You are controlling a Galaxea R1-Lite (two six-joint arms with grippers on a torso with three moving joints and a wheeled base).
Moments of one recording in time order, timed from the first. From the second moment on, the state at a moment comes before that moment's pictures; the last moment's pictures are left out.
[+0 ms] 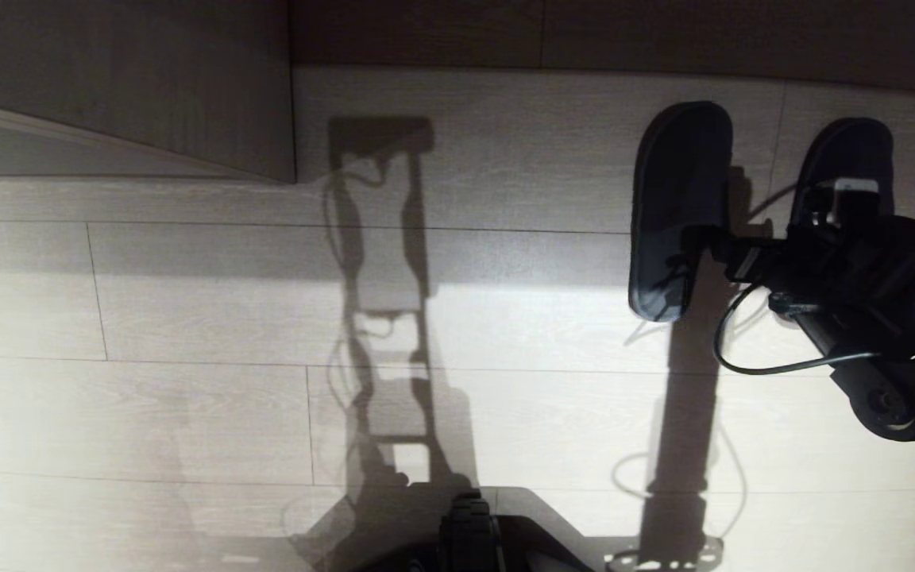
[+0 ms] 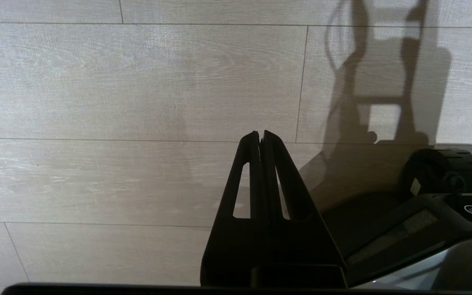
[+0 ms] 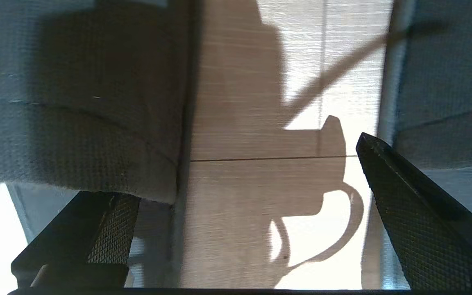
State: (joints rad) left arm 0.00 0.00 0.00 0.00 0.00 -0.01; right arm -0.02 1.89 -0.81 -1.28 -0.13 0.00
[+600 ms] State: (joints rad) left arm 0.00 0.00 0.00 0.00 0.00 -0.01; right arm 0.00 1.90 -0.85 -1.27 -0.11 0.01
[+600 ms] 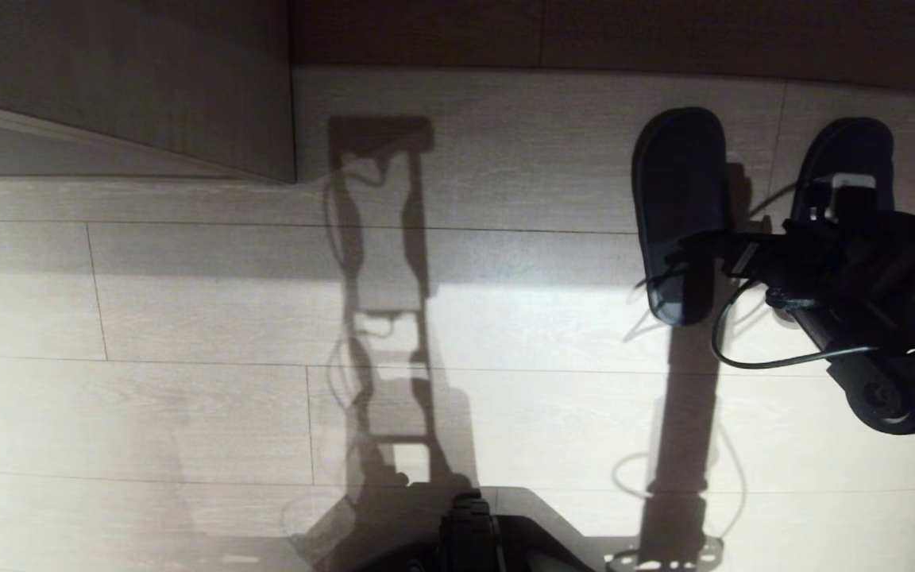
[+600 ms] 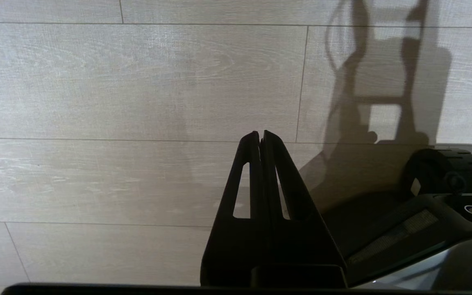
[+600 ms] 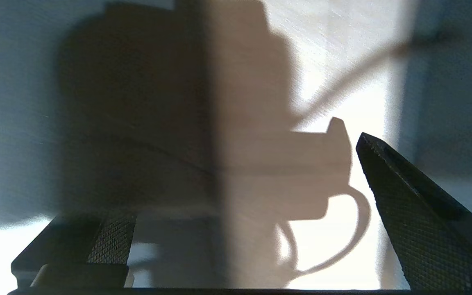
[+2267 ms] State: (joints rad) left arm 0.00 0.00 0.00 0.00 0.00 -0.01; right arm 0.04 1.90 -0.88 -1.26 -0.11 0.00
